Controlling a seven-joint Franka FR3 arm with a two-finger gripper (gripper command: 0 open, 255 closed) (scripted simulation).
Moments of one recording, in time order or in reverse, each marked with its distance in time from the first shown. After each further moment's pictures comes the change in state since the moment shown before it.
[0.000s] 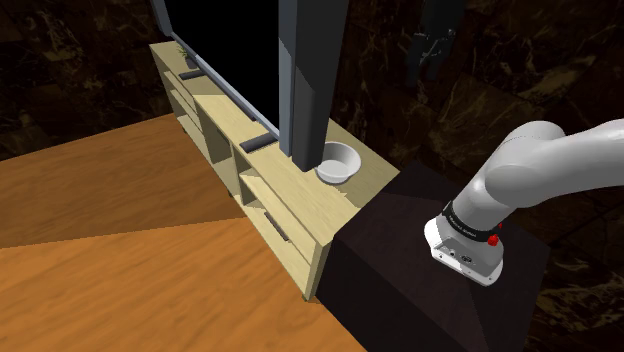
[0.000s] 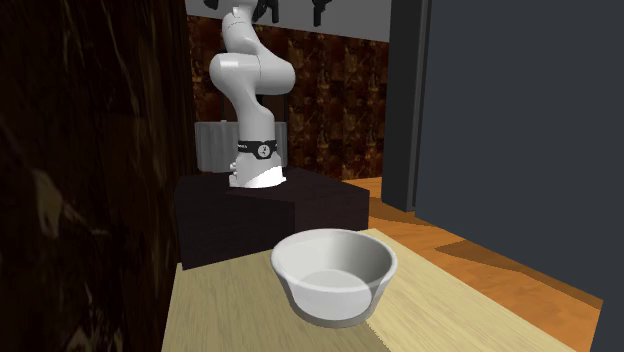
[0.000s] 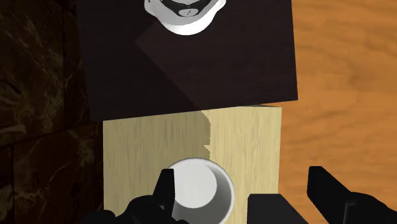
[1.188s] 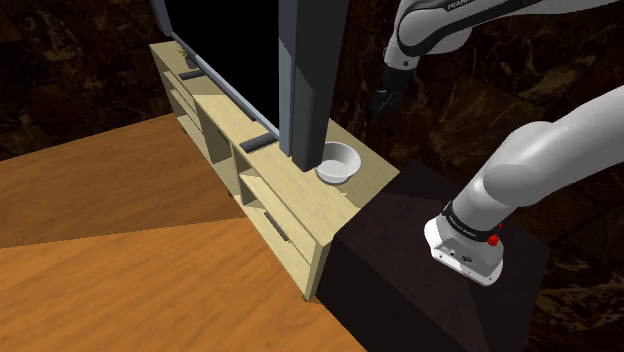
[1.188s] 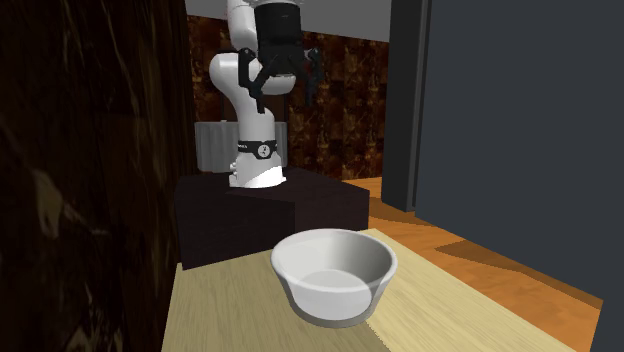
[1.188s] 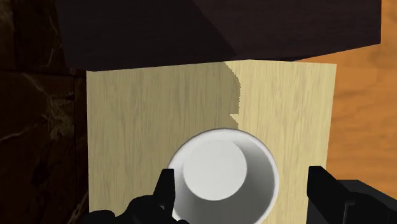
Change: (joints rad) arm -0.031 0.372 -0.156 -0.212 -0.030 0.618 -0.211
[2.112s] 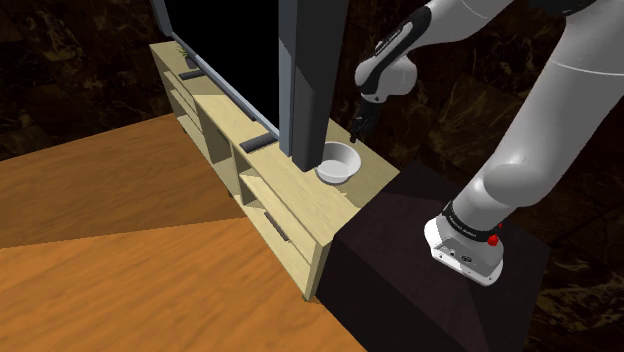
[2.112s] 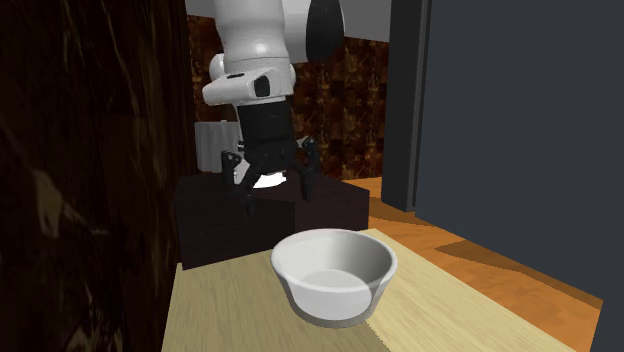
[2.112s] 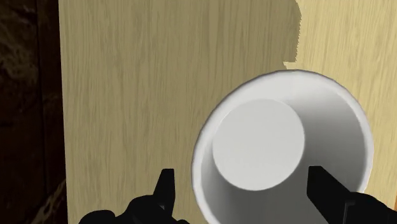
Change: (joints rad) arm 0.010 0.595 -0.066 0.159 0.285 0.432 -0.342
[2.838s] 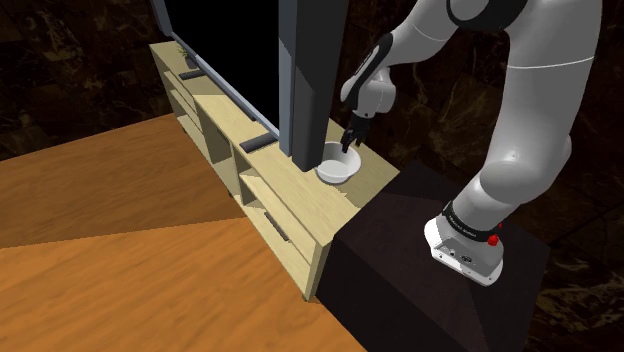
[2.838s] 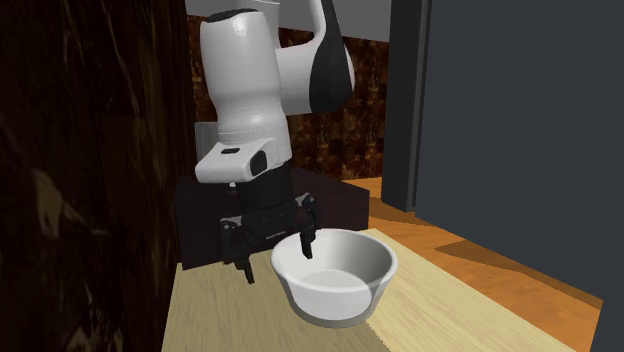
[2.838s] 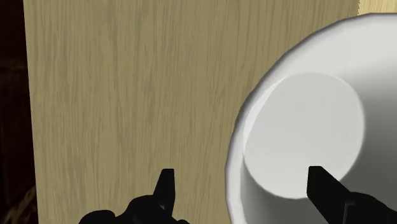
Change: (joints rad) arm -0.082 0.295 0.090 0.158 0.183 0.123 -0.174
